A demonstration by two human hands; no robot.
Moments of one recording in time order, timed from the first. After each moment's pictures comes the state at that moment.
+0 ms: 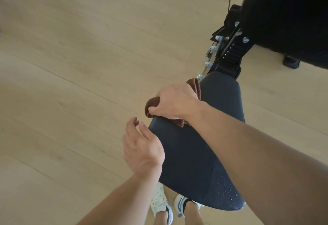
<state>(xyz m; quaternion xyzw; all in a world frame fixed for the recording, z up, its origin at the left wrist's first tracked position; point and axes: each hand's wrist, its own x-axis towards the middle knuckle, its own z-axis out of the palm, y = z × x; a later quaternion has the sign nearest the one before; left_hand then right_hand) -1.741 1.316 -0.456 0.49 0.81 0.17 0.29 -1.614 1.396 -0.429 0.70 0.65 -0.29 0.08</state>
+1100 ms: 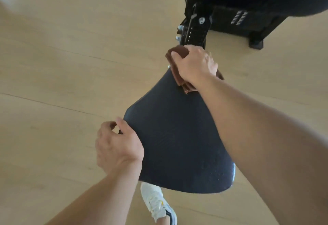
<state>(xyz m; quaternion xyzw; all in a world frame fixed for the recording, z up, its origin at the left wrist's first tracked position) -1.749 1.314 -0.472 0.53 0.80 0.11 0.25 -1.503 1.367 -0.466 0.92 0.30 -0.20 -0.15</state>
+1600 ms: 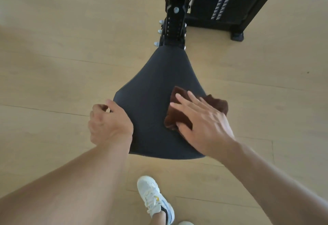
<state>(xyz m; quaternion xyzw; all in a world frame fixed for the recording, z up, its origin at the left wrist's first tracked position) -1.749 1.316 -0.471 0.54 0.79 0.12 0.27 -1.593 1.153 -0.428 0.82 0.53 -0.20 -0.10</state>
